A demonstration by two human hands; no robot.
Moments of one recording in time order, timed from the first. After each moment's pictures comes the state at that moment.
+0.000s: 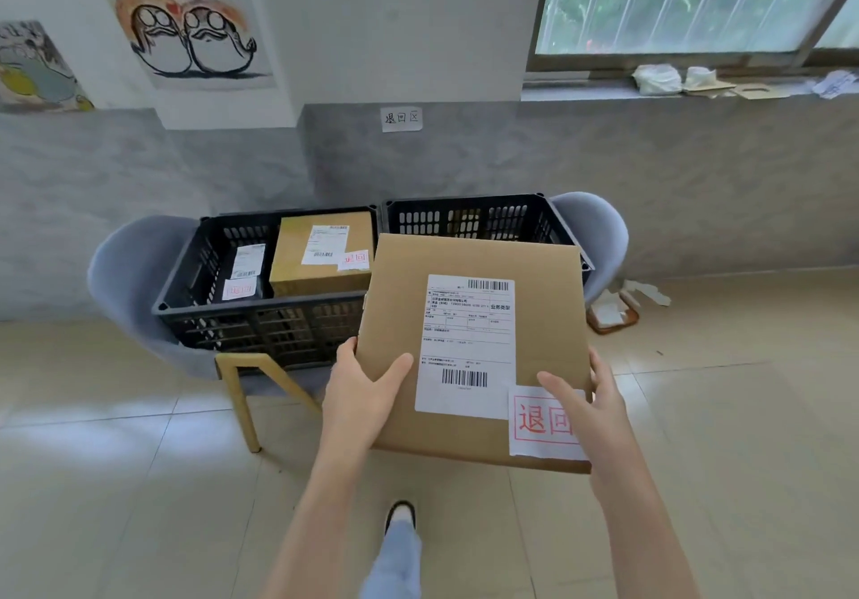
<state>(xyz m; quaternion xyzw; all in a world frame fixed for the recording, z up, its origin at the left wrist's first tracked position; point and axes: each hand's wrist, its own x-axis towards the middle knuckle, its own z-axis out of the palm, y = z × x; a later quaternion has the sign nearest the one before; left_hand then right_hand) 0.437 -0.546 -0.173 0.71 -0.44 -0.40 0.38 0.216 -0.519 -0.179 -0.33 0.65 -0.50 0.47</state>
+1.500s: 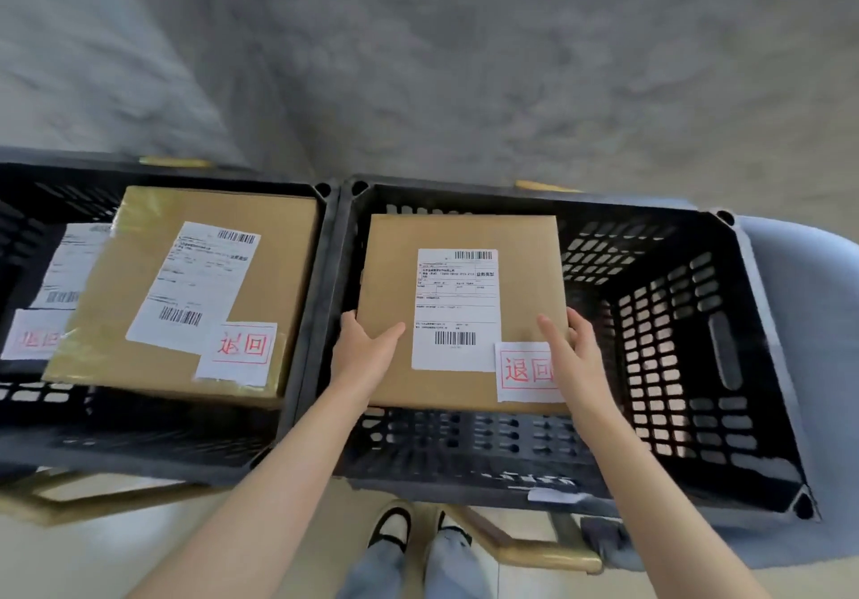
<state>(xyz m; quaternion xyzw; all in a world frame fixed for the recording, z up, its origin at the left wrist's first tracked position) 0.397 -1.059 -0.430 0.80 -0.23 -0.48 0.27 0.178 -1.080 -0.424 -0.35 0.70 -0.30 0.54</state>
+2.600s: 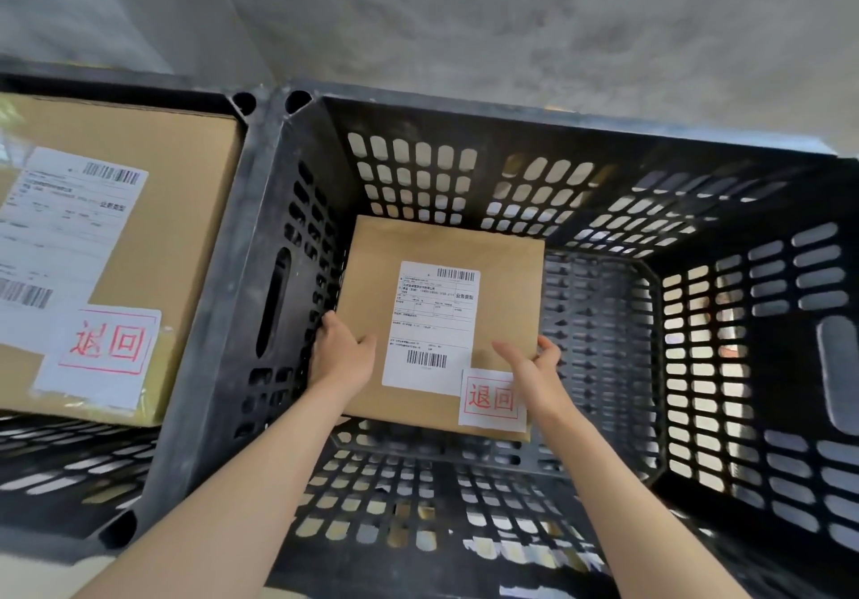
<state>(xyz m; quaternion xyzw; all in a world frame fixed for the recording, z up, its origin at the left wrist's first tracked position) 0.389 -1.082 -0.556 0.87 -0.27 -0.40 0.06 0.182 -1.098 -0.569 -0.29 0.70 -0.16 0.63</state>
